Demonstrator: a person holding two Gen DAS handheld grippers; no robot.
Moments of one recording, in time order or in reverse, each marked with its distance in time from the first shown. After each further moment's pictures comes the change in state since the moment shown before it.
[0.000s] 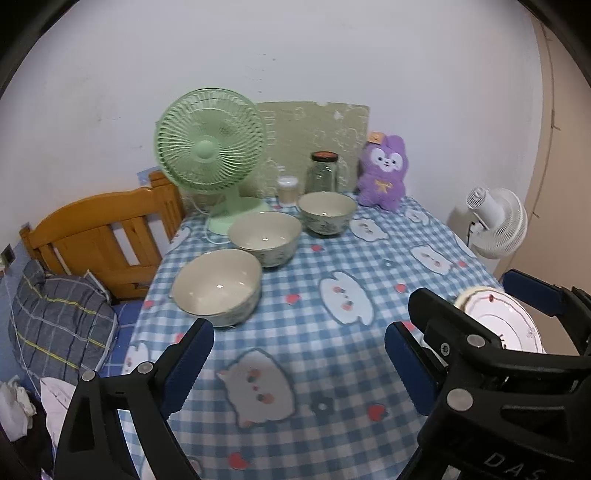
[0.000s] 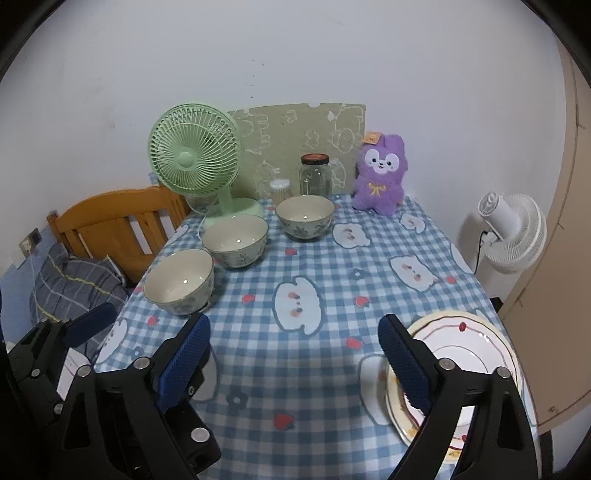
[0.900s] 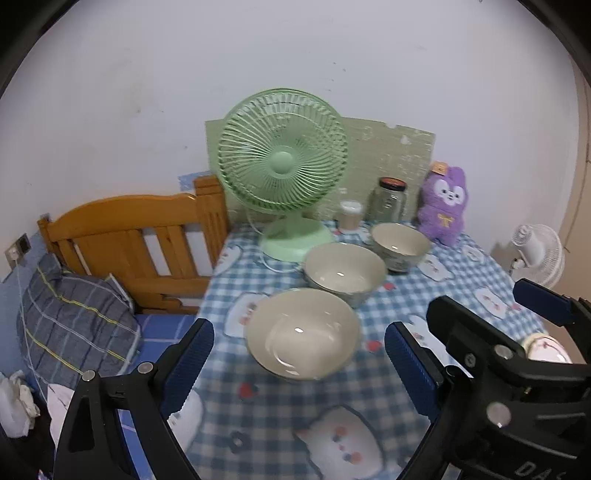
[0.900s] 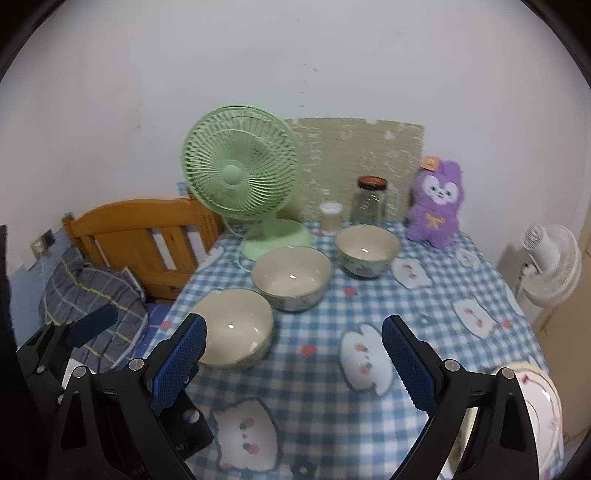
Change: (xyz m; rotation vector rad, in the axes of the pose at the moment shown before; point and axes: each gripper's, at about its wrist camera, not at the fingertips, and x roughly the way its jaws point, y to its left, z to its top) left arm 0.044 0.095 0.034 -0.074 -0.063 0.090; right arm 0.065 0.076 0.048 -0.051 -0.046 0.106
